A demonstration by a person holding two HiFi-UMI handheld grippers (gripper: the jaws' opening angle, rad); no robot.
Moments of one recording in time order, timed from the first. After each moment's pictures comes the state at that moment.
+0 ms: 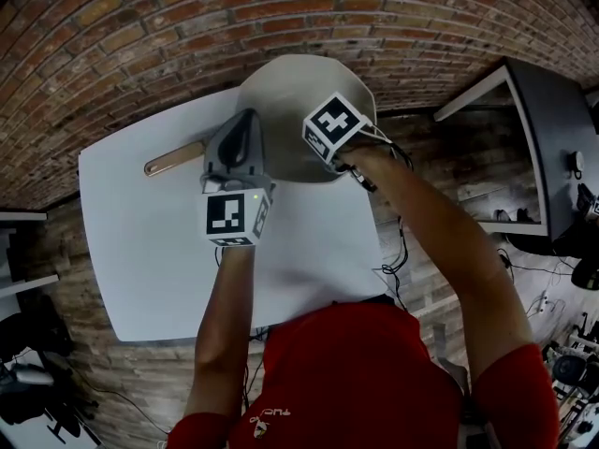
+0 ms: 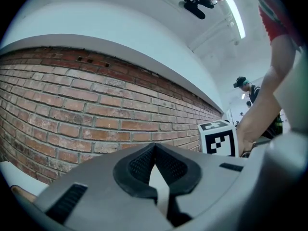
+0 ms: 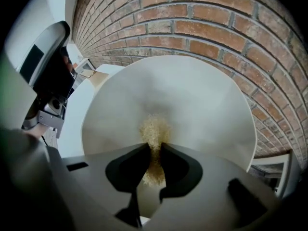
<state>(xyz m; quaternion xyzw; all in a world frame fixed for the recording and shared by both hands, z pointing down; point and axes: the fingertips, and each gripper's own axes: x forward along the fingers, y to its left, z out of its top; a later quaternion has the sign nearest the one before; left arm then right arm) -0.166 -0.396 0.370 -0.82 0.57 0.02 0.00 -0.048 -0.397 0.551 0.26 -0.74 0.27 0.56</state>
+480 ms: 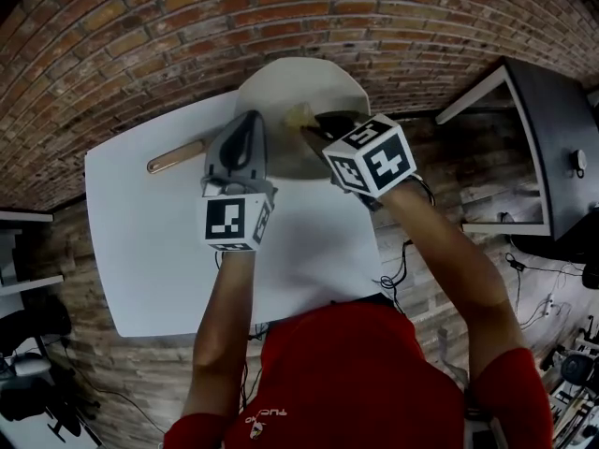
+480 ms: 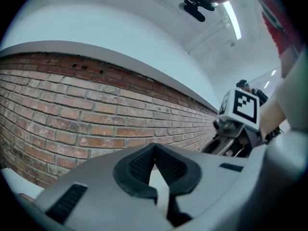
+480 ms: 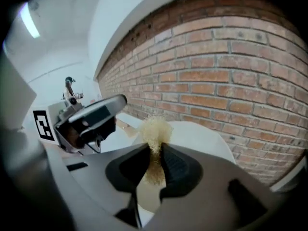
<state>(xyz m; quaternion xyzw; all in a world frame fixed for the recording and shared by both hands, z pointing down) -0.146 -0.373 0.343 -0.83 0.56 0.02 0.02 -0.074 -0.382 0.425 0.30 -0.89 0.17 0.30</state>
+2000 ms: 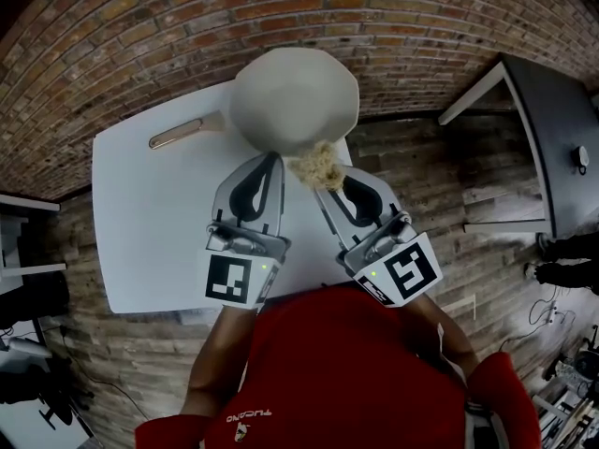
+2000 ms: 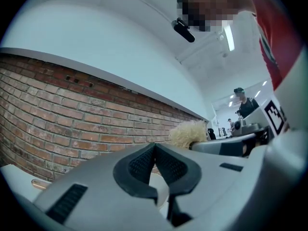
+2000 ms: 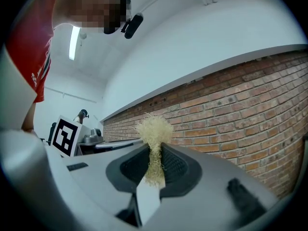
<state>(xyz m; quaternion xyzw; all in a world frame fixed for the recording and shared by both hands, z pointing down) -0.081 -0.230 0.299 -0.86 0.51 0.04 0.02 -0.027 -0.209 0.308 0.35 -0.93 0.02 -0.03</state>
